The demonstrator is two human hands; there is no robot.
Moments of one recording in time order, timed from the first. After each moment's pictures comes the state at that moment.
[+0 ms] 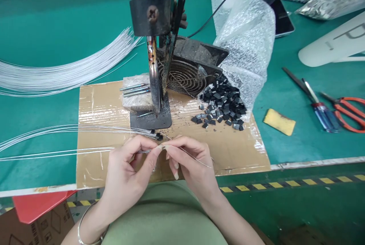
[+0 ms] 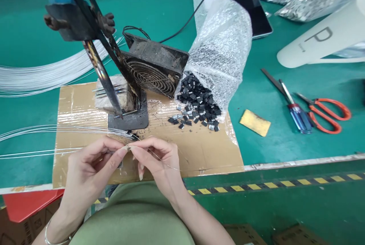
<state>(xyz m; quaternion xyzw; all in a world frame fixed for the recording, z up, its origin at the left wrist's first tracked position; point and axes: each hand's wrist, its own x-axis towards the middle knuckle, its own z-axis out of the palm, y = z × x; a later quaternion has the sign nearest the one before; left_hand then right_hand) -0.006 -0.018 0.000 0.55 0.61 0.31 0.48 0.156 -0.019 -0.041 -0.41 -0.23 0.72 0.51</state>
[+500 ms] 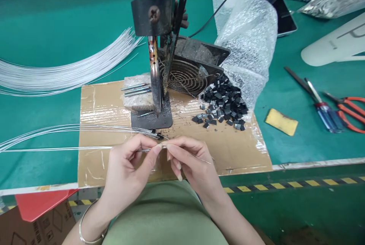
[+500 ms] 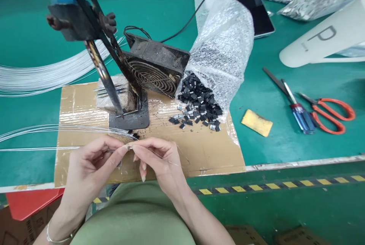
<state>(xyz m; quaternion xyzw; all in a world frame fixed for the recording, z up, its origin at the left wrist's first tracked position) -0.007 -0.017 -0.003 0.54 0.60 0.33 0.49 0.159 -0.017 -0.041 -0.39 -0.19 0.77 0.47</state>
